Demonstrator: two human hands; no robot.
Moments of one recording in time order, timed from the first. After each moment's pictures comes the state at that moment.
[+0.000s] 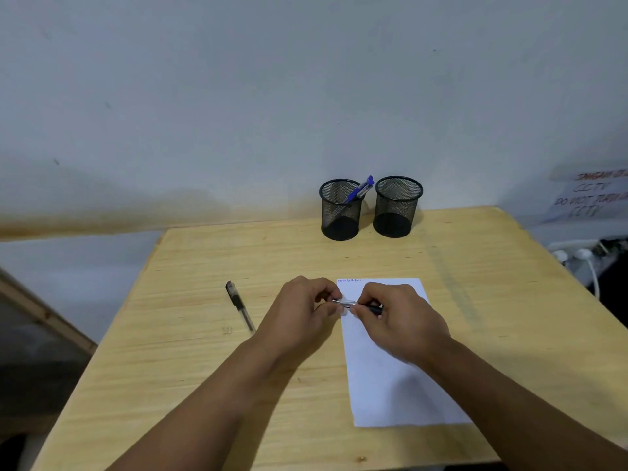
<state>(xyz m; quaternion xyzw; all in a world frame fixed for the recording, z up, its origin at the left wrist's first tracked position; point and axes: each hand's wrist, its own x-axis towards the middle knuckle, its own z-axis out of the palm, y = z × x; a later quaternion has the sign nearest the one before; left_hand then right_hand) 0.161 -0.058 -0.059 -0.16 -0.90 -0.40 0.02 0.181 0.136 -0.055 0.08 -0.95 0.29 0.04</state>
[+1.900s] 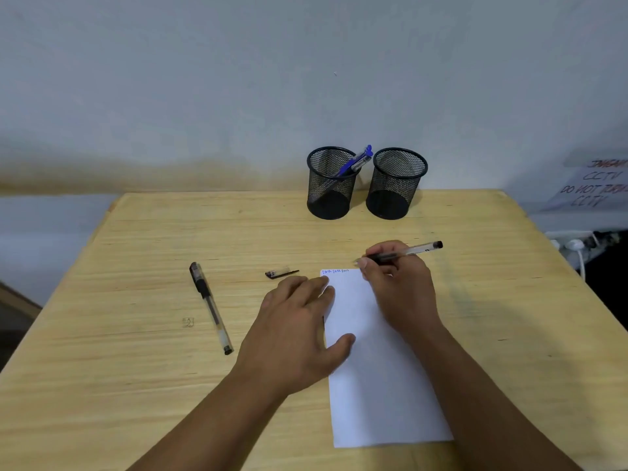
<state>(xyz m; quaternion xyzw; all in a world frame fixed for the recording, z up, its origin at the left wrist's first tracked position) 0.179 -0.037 -0.093 -0.18 -0.97 -0.16 0.06 0.134 0.144 -0.073 -0.06 -0.84 0.52 0.13</state>
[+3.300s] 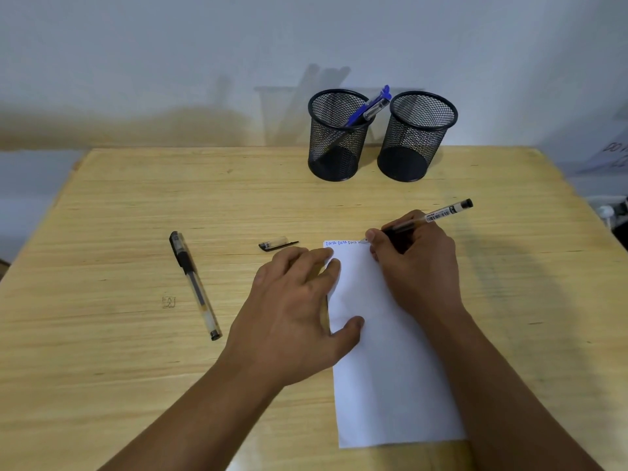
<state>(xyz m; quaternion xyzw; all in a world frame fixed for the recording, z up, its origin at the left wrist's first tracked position) 0.178 -0.037 -0.092 -0.17 -0.97 -0.19 0.05 0.125 0.147 -0.087 -0.08 -0.89 0.43 0.13</state>
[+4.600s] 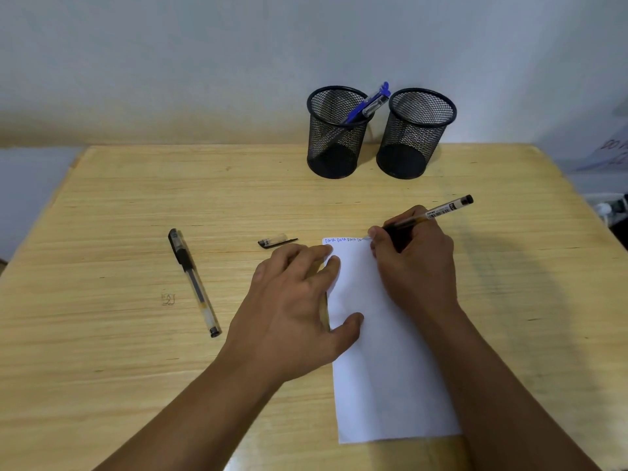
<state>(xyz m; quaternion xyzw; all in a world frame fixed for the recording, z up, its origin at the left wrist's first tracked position) 0.178 -0.037 -0.092 -0.18 -0.96 -0.19 0.06 0.129 0.140 -0.085 -0.10 -0.89 0.43 0.15</state>
